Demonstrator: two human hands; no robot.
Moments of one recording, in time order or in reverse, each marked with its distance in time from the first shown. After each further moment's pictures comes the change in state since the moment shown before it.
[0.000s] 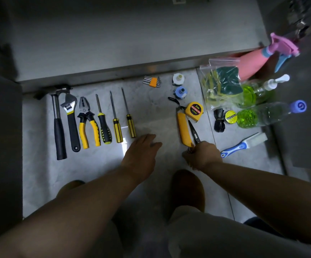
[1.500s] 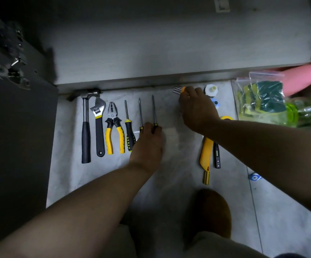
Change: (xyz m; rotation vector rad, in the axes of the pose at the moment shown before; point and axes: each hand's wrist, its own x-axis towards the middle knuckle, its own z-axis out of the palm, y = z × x) left_hand 0.020 -0.038 -0.049 -0.140 0.120 -0.342; right_hand 0.078 -0.164 -0.046 -0.533 0.411 -0.769
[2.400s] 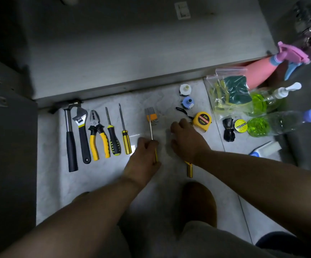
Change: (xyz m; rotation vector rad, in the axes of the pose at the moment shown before) left_hand -0.031 0.015 0.029 -0.118 -0.089 0.115; right_hand -0.106 0.002 0.020 0.413 -0.097 0.111
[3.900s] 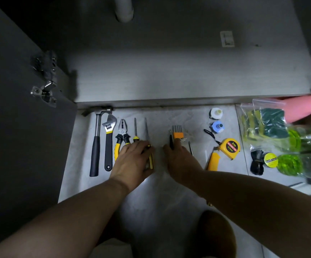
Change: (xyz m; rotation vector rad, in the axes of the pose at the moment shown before) left_hand 0.003 -0.075 -0.065 0.415 0.141 0.065; right_hand 0.039 -0.083 0.028 -0.108 -0.198 -0.112
